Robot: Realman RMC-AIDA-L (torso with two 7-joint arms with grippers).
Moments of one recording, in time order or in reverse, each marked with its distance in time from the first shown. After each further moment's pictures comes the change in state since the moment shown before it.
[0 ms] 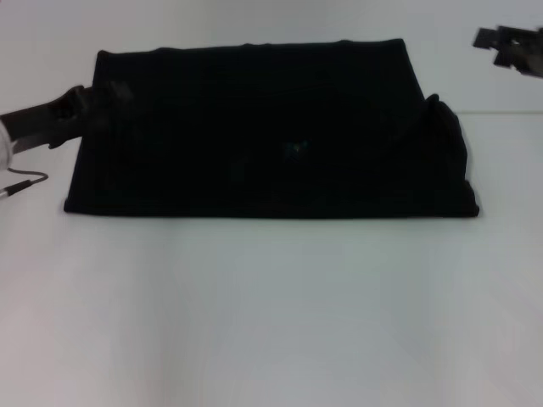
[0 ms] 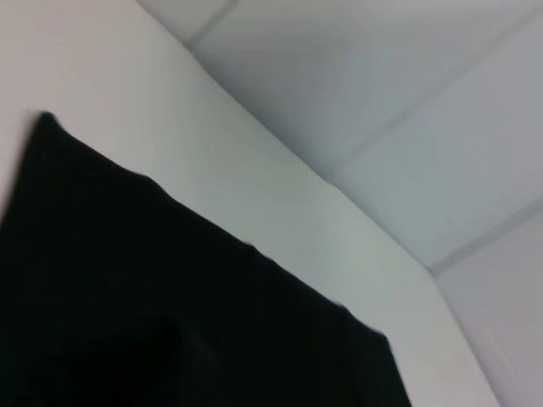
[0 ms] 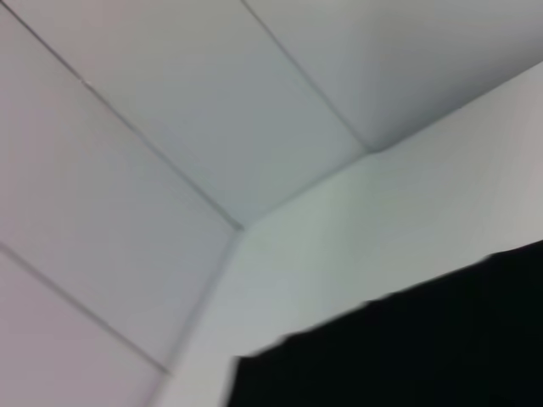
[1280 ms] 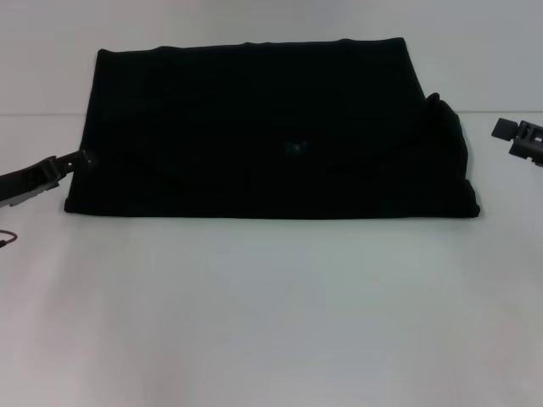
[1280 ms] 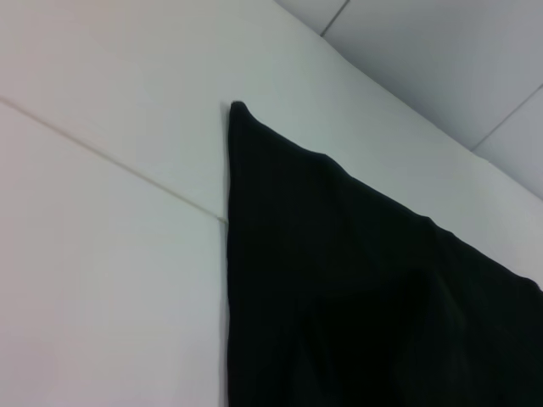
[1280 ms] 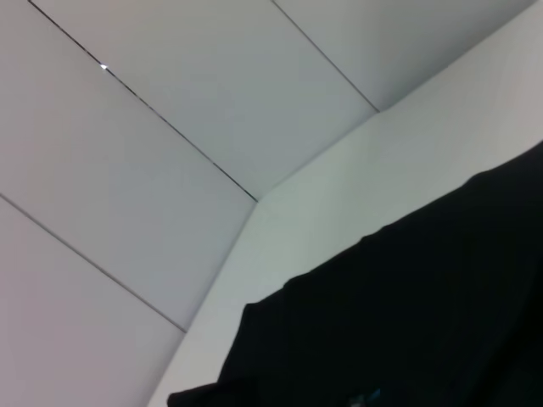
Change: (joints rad) left arm -0.007 0.013 -0.182 -0.204 0.160 -0.176 0.255; right arm -0.165 0.034 0.068 0.108 0.058 -0.144 -0.220
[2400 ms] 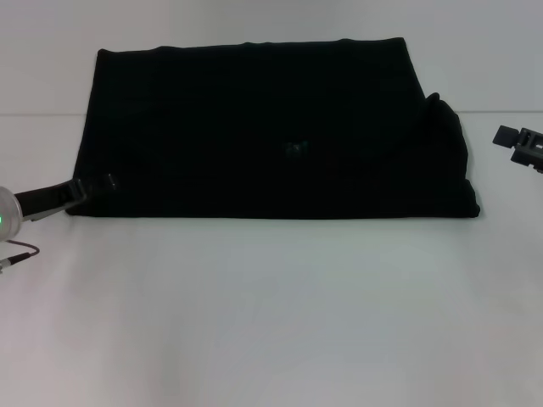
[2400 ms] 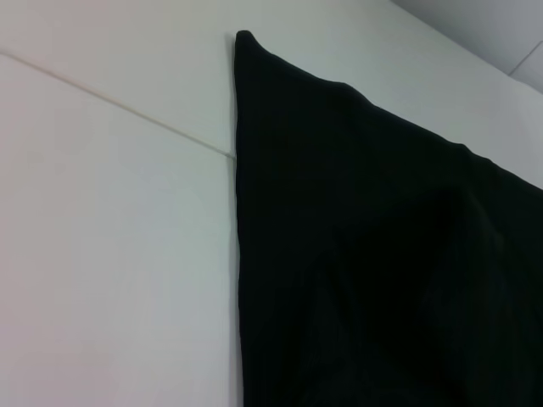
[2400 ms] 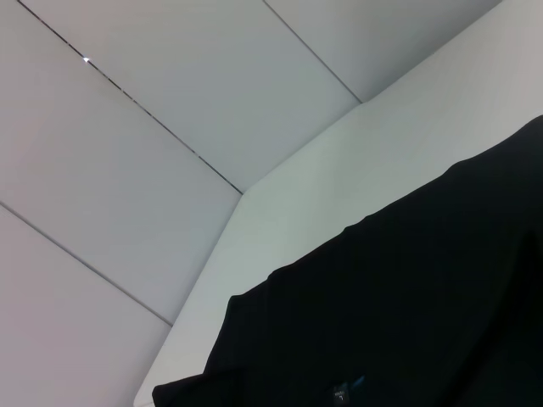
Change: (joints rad) left arm -0.043 0.008 0.120 -0.096 0.027 -0.122 -0.025; right arm -0.005 0.000 0.008 0.007 -0.018 0.008 0.000
